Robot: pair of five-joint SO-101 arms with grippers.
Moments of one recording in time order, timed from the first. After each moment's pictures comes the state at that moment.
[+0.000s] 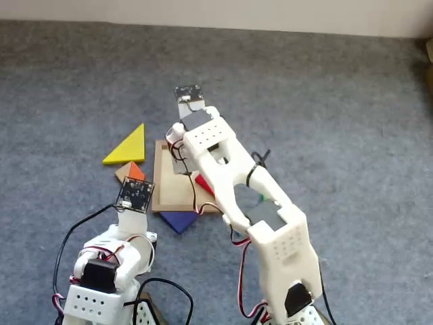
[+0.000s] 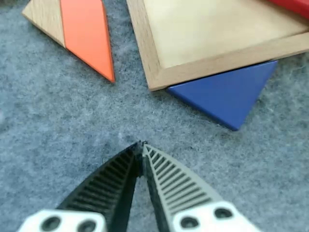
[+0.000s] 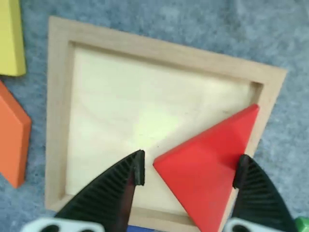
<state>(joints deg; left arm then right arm) 6.4 -102.0 96.0 76.4 5.5 -37.2 30.3 -16.6 75.8 -16.2</state>
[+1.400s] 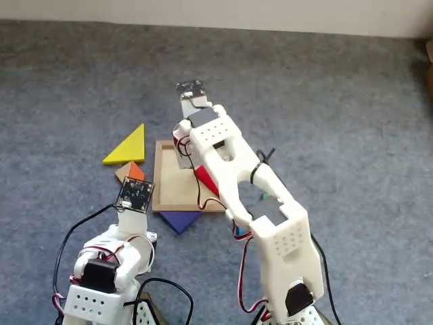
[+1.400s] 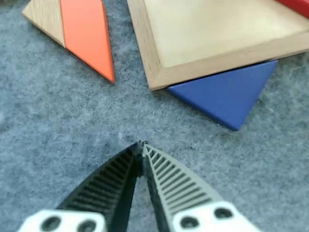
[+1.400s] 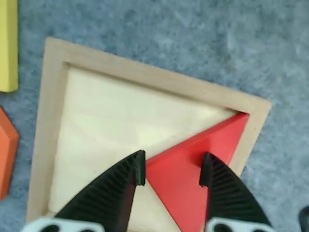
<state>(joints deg) 6.4 -102.0 96.0 76.4 5.5 -34.2 32.8 -17.1 71.7 -10.2</state>
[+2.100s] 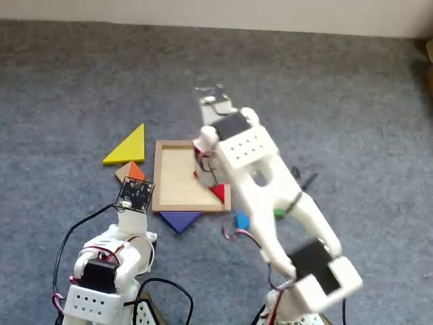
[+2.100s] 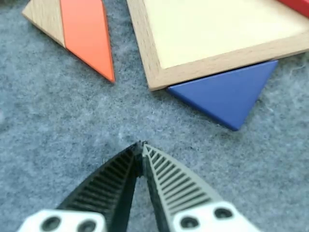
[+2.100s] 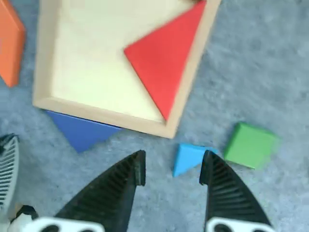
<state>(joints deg) 6.4 -102.0 96.0 76.4 5.5 -31.4 -3.0 6.8 86.6 -9.8</state>
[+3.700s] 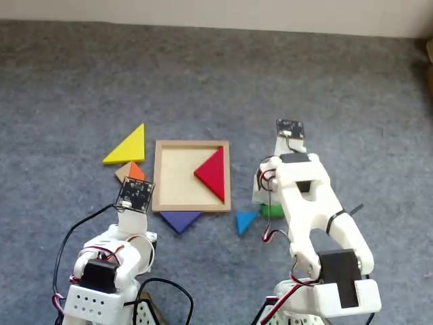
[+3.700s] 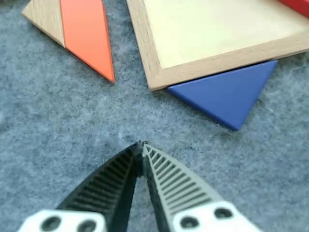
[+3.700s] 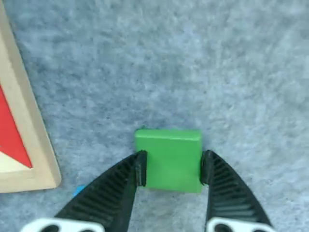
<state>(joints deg) 6.4 -102.0 96.0 76.4 5.5 -11.1 -4.9 40.7 56.3 -9.9</state>
